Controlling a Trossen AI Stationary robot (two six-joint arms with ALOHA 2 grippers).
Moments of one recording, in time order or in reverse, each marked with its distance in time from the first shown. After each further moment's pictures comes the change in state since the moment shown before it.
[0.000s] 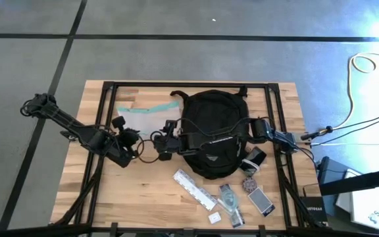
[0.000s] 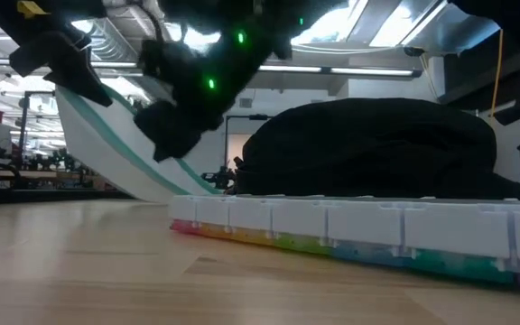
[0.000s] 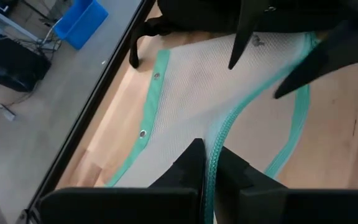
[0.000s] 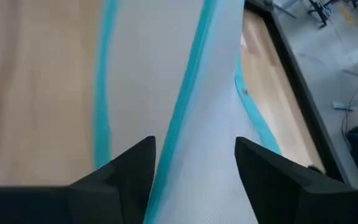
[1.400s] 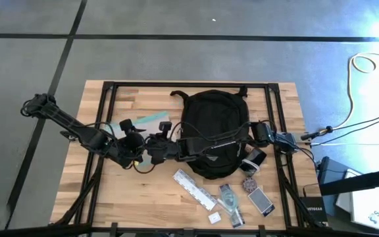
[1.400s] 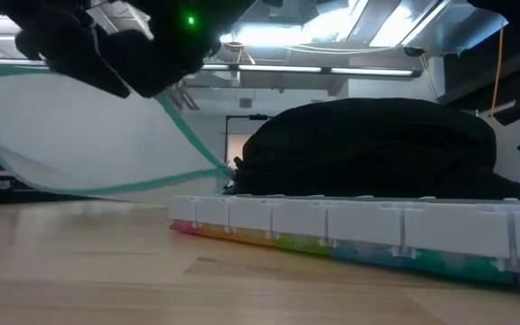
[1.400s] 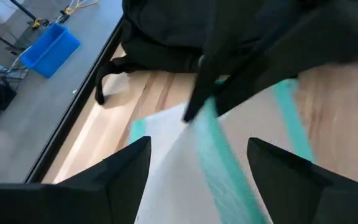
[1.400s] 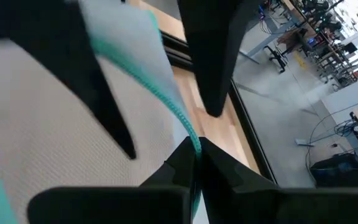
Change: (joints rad) left arm 0.014 0.004 -0.026 0.283 0.021 0.225; right arm 0.086 -0.007 0.167 0.033 0.124 -0.133
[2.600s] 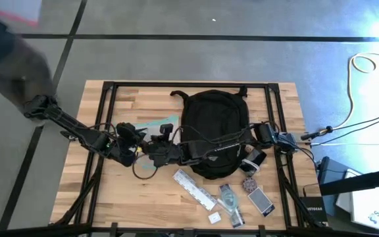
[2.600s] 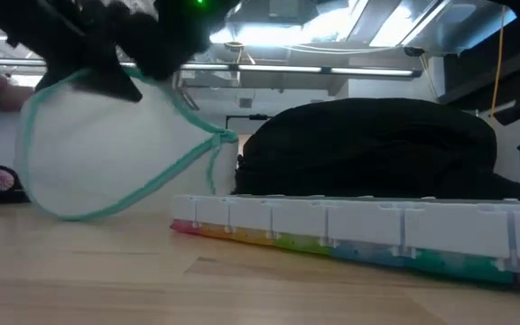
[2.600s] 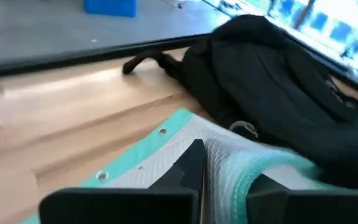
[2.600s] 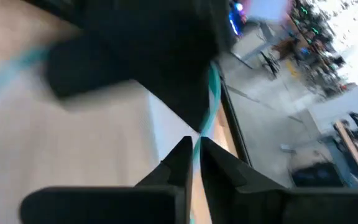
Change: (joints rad) left arm 0.018 0.012 -0.125 0.188 -0.207 -0.816; right arm 0.052 -0.037 0.009 -0.078 0.046 -0.049
